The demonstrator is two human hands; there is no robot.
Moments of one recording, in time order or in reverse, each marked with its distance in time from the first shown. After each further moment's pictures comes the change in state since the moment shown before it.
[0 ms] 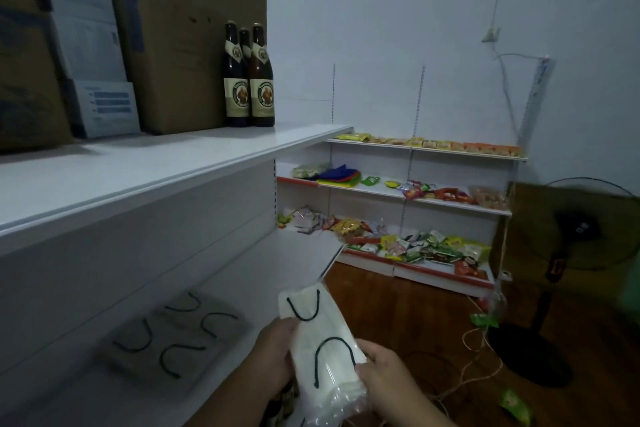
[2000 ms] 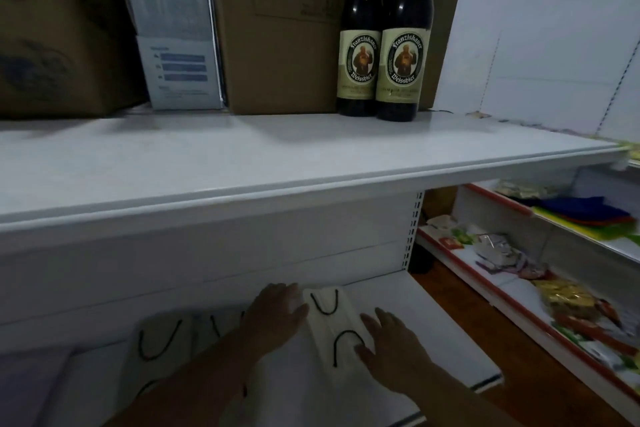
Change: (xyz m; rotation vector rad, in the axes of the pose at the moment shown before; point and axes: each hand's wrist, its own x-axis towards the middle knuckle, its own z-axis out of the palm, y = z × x) left_hand 0.238 0.112 -0.081 1.392 0.821 0.144; right_hand 0.447 -0.046 0.032 -1.339 -0.634 -0.627
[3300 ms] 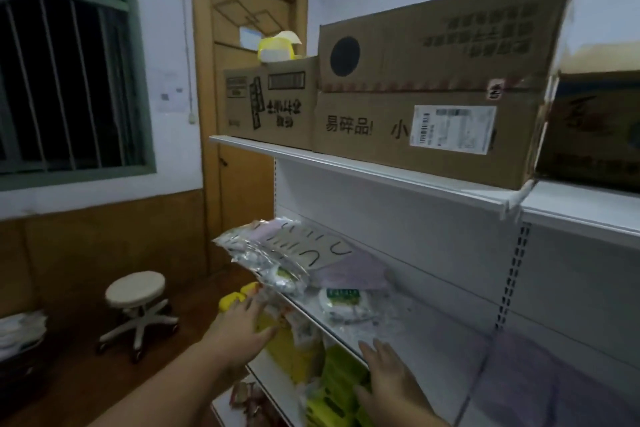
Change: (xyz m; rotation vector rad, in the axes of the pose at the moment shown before) left_hand -0.696 -0.411 -0.260 0.100 0.381 -1.095; right_hand -0.259 -0.675 0.131 -0.091 -0.140 -1.096
